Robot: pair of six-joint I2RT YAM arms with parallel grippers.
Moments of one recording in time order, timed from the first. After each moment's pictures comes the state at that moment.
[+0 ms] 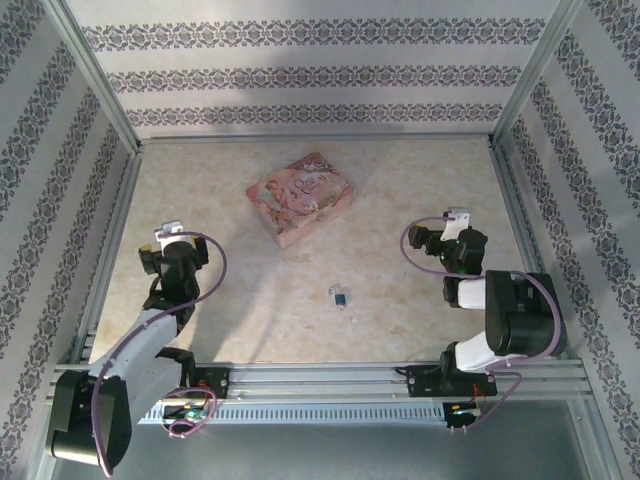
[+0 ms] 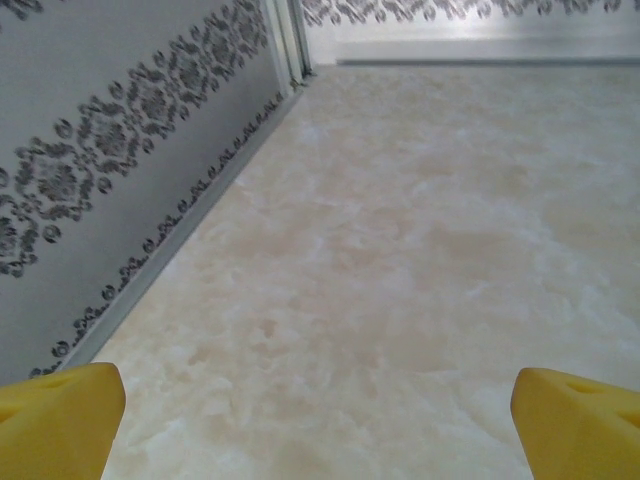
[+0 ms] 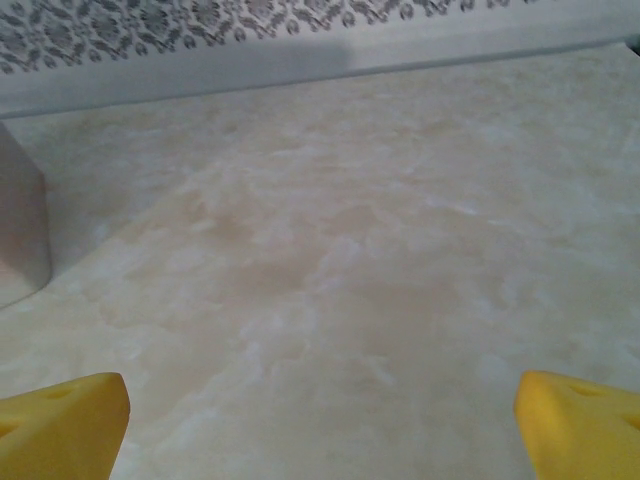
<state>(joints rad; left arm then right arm) -0.10 0.95 0.28 0.24 -0.58 -0.05 -0.10 1.52 0.30 0.91 -0.23 0.10</state>
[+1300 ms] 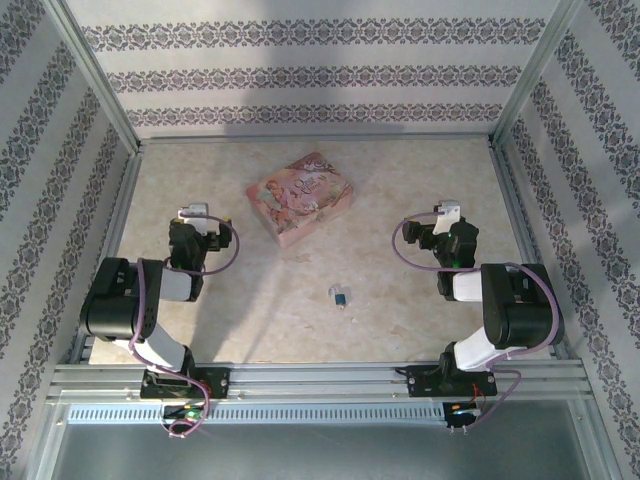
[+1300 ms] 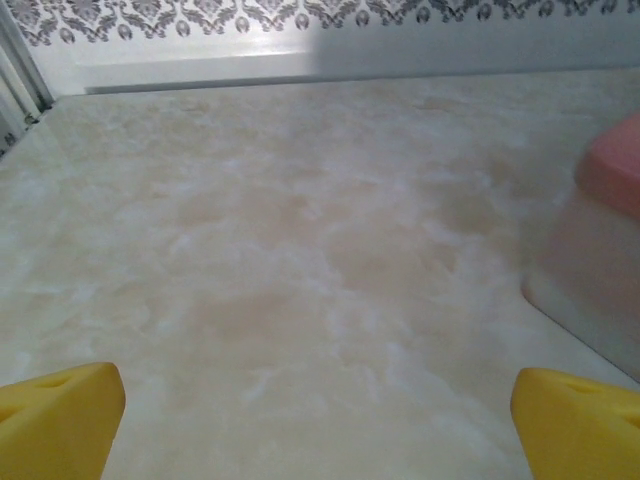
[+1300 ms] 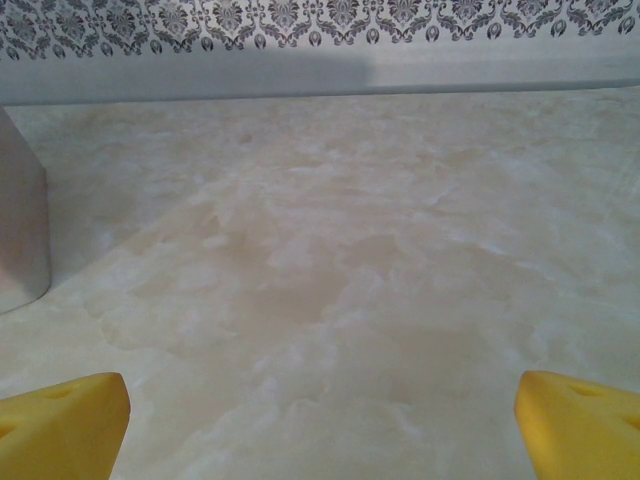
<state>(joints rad) 0.02 1.60 0.38 0.90 -0.06 0.02 -0.04 1.54 0.36 0.87 -0.17 0.04</state>
